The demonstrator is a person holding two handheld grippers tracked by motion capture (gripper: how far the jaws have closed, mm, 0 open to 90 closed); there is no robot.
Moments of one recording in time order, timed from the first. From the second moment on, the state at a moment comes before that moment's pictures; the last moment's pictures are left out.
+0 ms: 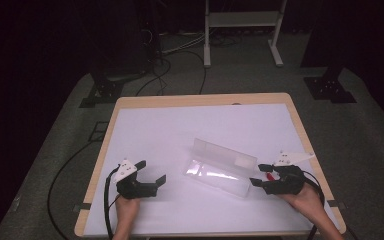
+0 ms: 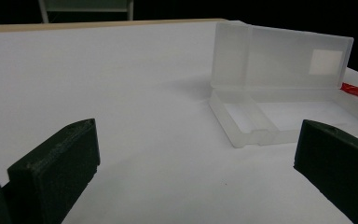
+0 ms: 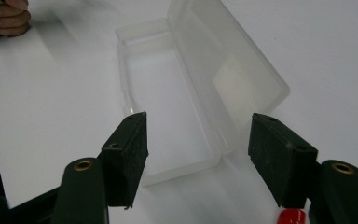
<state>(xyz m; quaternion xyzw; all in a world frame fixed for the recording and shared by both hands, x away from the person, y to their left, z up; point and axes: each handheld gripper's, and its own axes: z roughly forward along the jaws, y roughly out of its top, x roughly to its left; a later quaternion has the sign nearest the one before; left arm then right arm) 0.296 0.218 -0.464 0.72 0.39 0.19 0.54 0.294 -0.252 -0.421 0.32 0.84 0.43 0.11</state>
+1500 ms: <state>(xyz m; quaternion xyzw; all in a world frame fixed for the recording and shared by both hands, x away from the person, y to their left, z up) 0.296 0.218 -0.464 0.72 0.39 0.19 0.54 0.267 -0.311 -0.462 0.40 0.81 0.40 0.13</state>
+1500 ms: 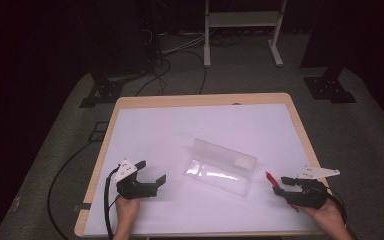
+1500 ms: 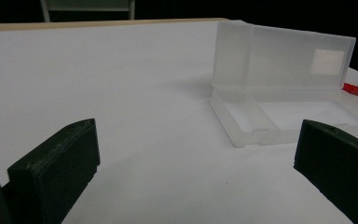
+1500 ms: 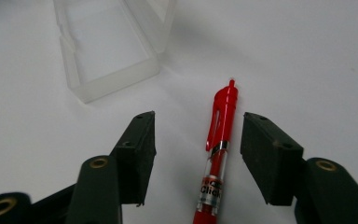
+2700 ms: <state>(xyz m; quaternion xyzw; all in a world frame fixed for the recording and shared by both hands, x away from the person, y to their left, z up) 0.296 0.219 -0.465 0.72 0.39 0.19 0.54 0.262 -0.317 -0.478 0.44 0.80 0.39 0.14</state>
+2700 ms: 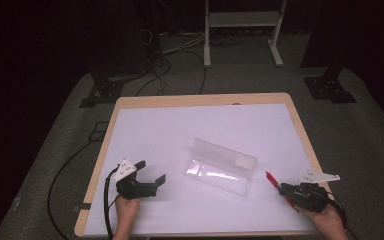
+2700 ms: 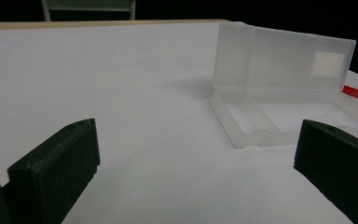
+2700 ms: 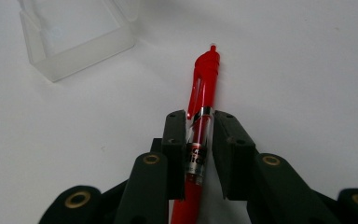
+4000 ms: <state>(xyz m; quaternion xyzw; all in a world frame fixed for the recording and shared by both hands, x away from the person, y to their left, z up) 0.296 0.219 -0.465 0.72 0.39 0.19 0.54 0.249 -0.317 -0.450 0.43 0.79 0.41 0.14</state>
